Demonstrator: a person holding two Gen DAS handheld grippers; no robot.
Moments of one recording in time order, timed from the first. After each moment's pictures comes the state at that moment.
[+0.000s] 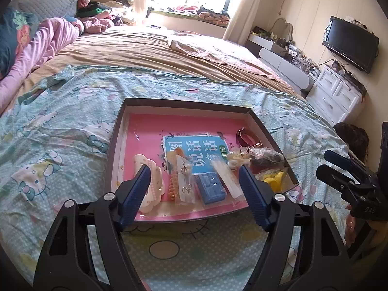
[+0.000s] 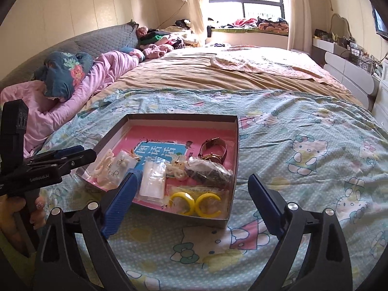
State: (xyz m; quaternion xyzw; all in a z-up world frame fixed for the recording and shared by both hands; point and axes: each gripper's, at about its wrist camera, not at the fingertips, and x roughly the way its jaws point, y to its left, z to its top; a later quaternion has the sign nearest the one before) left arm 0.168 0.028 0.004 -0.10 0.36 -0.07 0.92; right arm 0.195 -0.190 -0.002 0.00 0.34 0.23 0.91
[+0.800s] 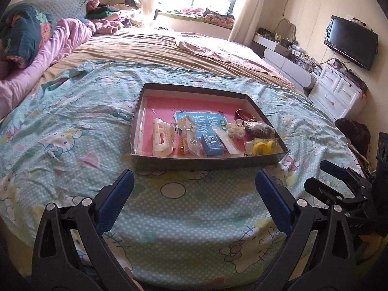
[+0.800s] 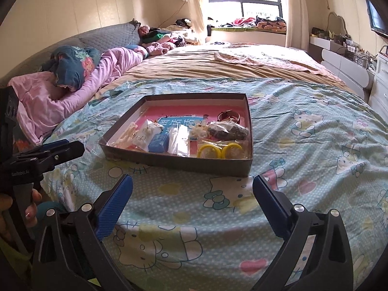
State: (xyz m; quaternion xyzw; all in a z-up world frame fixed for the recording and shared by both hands) left arm 0.086 0.028 0.005 -0.09 0.36 -0.05 0.93; right arm 0.110 -0.177 -0.021 0.00 0.35 0.22 0.91
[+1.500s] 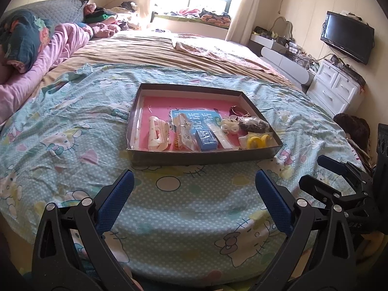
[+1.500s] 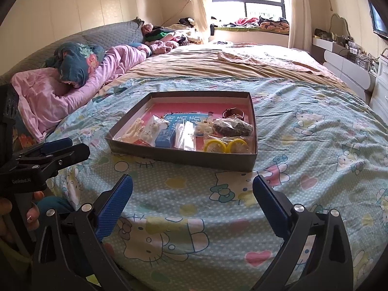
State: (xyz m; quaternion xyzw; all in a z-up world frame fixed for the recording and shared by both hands) left arm 0.077 0.017 0.008 -0.08 0.36 -0.05 0.93; right arm 0.099 -0.173 -0.018 -0.01 0.34 0.23 0.91
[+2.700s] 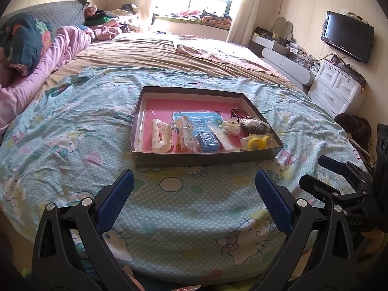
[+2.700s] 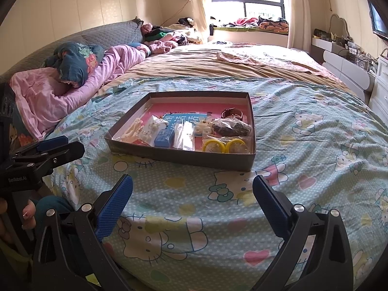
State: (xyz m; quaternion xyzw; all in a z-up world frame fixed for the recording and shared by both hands) left arm 0.073 0.018 0.010 -0.08 0.35 -0.04 0.93; right arm 0.100 -0.177 -0.017 -0.01 0.35 0.22 0.91
